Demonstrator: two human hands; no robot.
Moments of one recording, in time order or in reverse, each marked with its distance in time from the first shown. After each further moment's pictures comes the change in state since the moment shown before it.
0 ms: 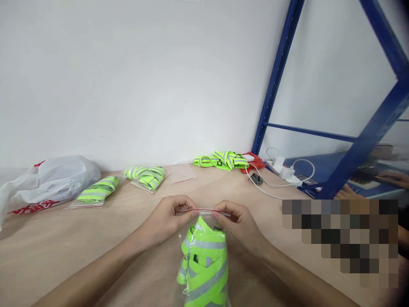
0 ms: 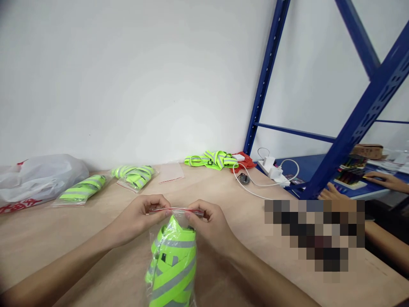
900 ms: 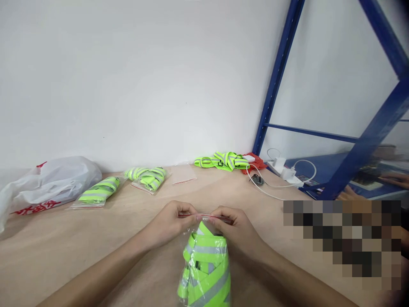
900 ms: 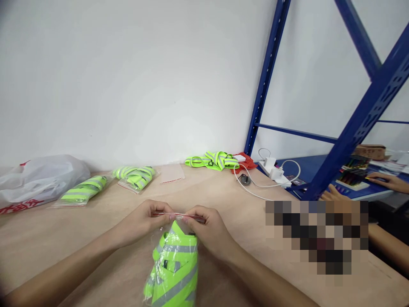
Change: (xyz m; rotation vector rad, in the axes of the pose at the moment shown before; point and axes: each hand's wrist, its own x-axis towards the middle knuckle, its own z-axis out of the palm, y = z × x) left_hand 0.004 -0.011 0.006 -0.137 -0.100 -0.141; right_hand 0.002 0.018 0.001 -0.084 -0.037 0.019
